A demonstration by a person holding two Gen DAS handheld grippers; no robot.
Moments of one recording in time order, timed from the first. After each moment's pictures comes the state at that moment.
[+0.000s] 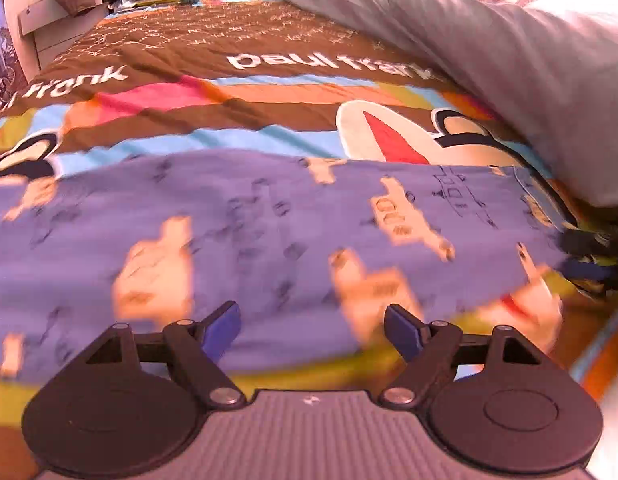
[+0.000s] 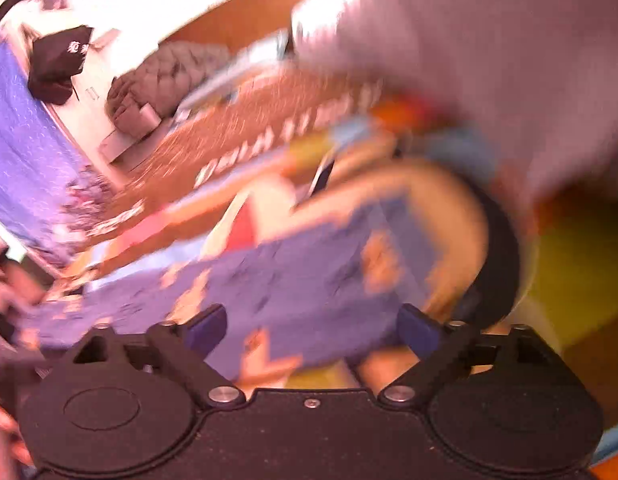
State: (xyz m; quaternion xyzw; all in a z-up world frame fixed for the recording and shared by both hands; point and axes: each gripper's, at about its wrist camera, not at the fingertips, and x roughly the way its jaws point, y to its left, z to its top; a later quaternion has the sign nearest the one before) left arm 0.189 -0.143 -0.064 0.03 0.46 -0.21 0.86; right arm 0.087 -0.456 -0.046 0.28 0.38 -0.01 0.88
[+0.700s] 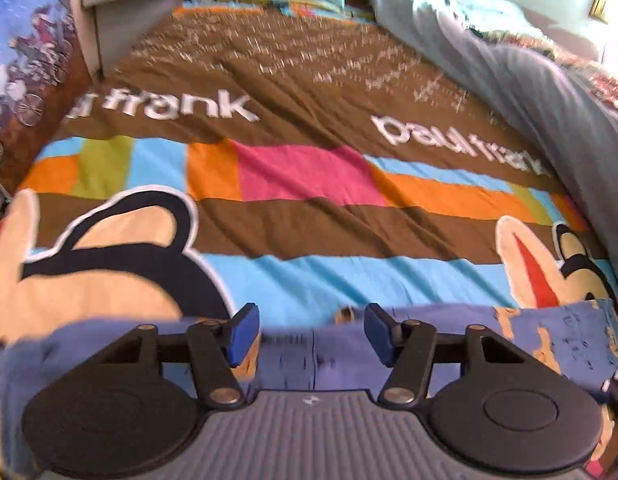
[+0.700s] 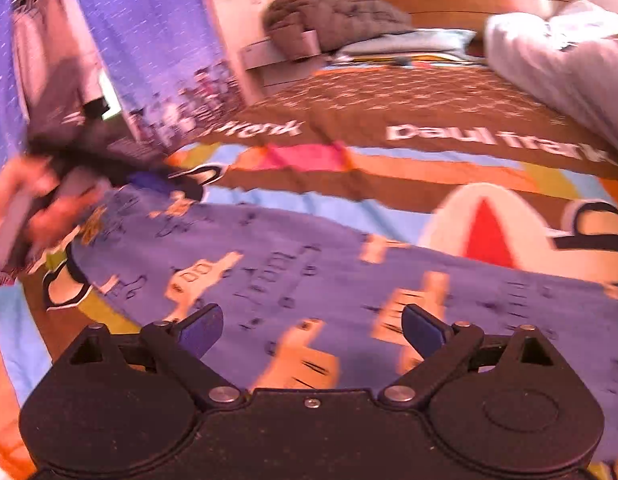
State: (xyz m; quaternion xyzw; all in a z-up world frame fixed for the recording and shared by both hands) left arm 0.366 -0.035 -0.035 -0.02 0.48 -0.15 0.86; right arm 0.160 -0.271 -0.037 0.05 0.36 0.17 0.91
